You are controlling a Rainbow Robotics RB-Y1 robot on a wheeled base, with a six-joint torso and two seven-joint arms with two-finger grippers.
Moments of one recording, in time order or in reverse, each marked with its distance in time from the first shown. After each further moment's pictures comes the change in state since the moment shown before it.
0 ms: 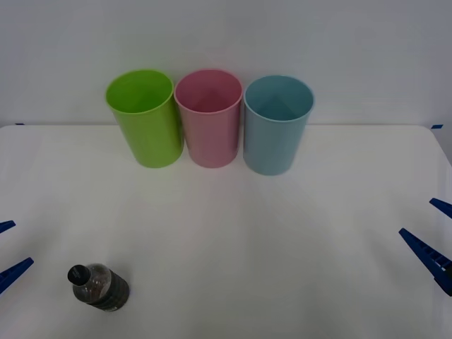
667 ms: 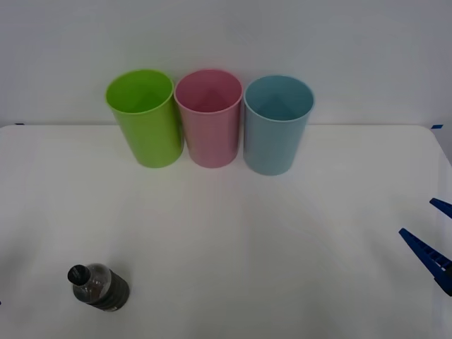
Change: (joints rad) right arm 0.000 0.000 0.000 0.000 0.000 0.000 0.000; left arm -0.032 0.271 -0.136 0.214 0.001 -0.151 -0.237
